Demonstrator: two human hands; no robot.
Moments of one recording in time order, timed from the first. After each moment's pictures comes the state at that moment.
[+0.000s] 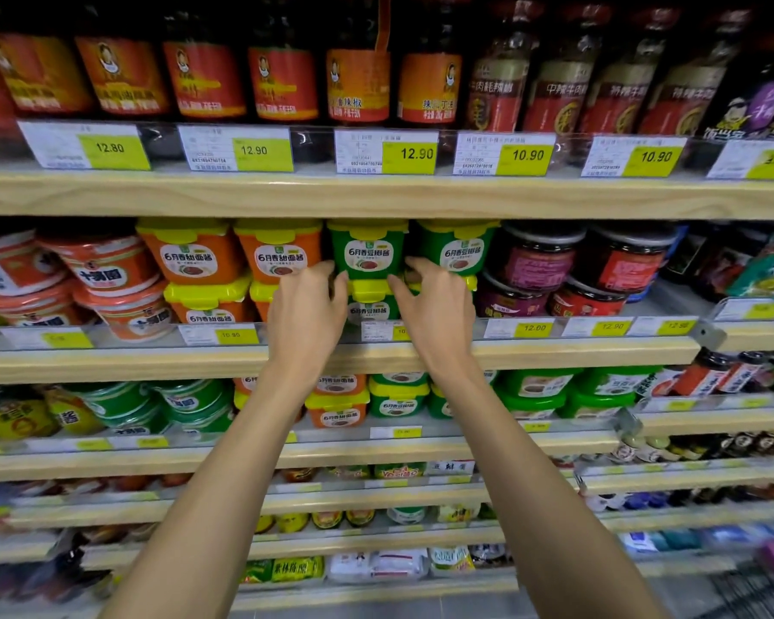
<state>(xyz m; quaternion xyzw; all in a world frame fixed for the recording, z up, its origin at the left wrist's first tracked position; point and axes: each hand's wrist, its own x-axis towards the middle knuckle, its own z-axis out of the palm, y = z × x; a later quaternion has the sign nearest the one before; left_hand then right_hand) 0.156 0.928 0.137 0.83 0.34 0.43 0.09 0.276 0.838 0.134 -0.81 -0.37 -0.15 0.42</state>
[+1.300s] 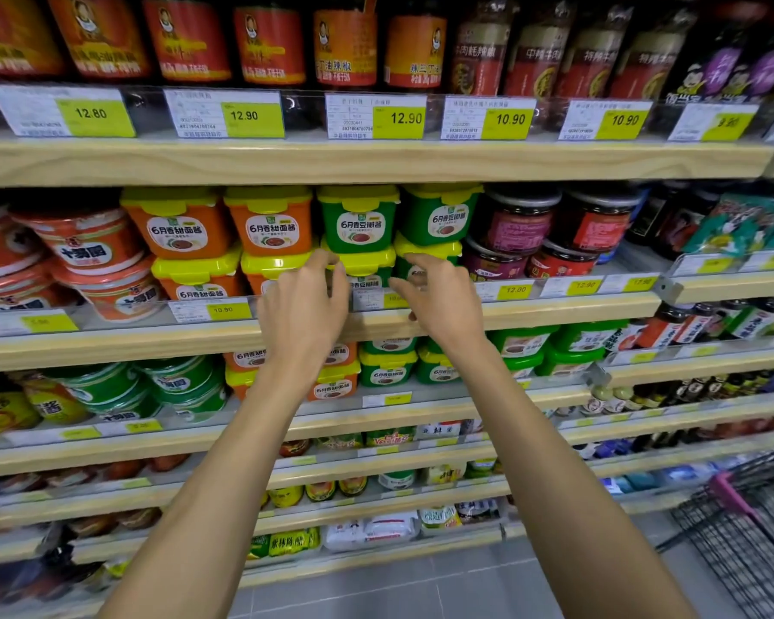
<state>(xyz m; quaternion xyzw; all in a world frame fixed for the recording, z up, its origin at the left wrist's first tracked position) 0.134 0.905 0.122 0.84 0.34 0.41 0.08 0.272 0.802 0.121 -0.84 -0.39 -0.06 0.38</state>
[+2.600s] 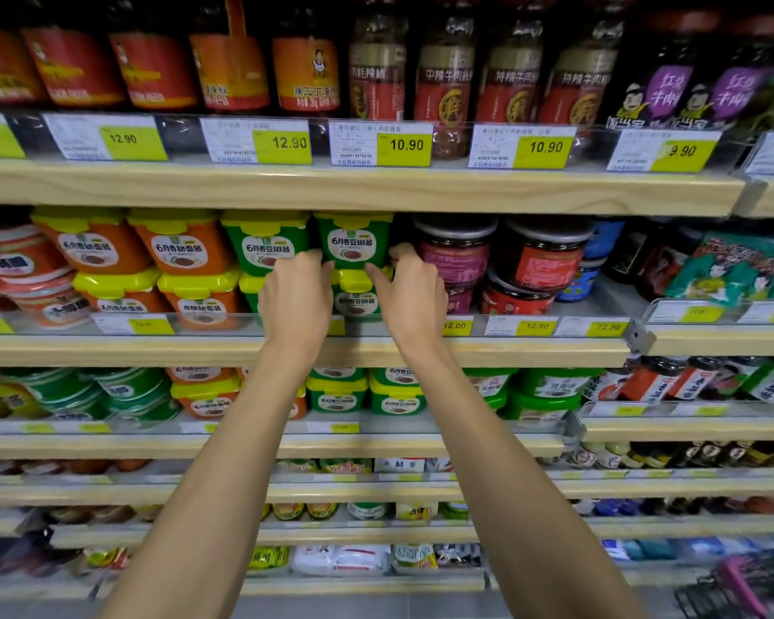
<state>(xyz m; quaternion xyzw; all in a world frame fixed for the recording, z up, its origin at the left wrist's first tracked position) 0.250 0.861 0.141 0.82 0.43 0.38 0.04 0.355 0.785 0.139 -0.81 -0.39 -0.09 0.42</state>
